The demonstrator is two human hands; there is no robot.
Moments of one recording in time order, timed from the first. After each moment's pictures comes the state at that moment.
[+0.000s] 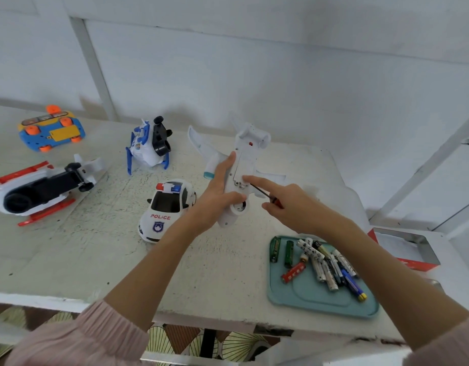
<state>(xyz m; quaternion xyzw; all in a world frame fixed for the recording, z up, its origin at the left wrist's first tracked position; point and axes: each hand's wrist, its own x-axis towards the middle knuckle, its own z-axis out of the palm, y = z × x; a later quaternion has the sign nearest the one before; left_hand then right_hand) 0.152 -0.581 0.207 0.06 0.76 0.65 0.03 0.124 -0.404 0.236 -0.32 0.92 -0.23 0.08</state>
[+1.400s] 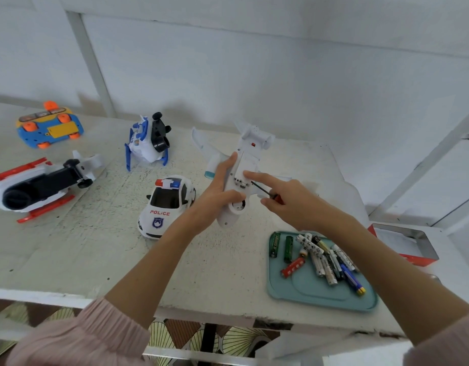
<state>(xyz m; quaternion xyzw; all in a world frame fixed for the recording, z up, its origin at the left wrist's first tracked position) 0.157 -0.582 0.205 0.07 0.74 0.67 0.06 0.128 -0.400 0.236 -0.32 0.91 -0.26 0.08</state>
